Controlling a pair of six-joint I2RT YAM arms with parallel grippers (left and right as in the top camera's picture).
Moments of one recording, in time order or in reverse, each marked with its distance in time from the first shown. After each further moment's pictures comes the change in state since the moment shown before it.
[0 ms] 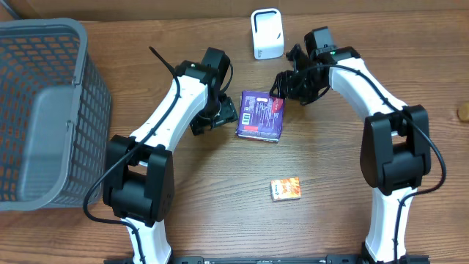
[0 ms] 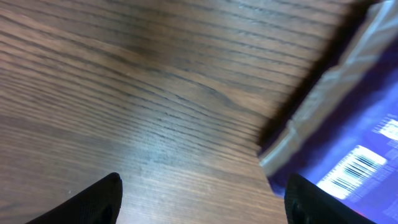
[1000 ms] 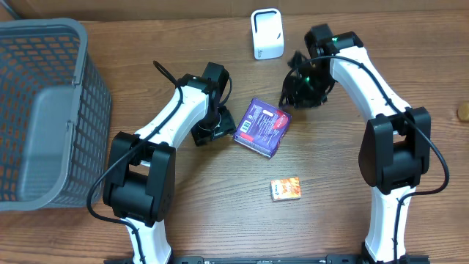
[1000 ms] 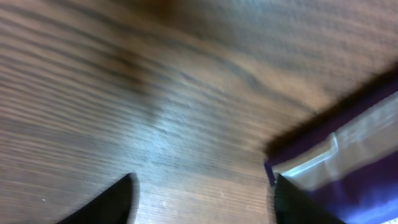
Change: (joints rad) left arm 0.000 0.000 -0.134 0.083 0.065 -0.010; right arm 0.003 0.008 0.173 -0.335 0.073 -0.088
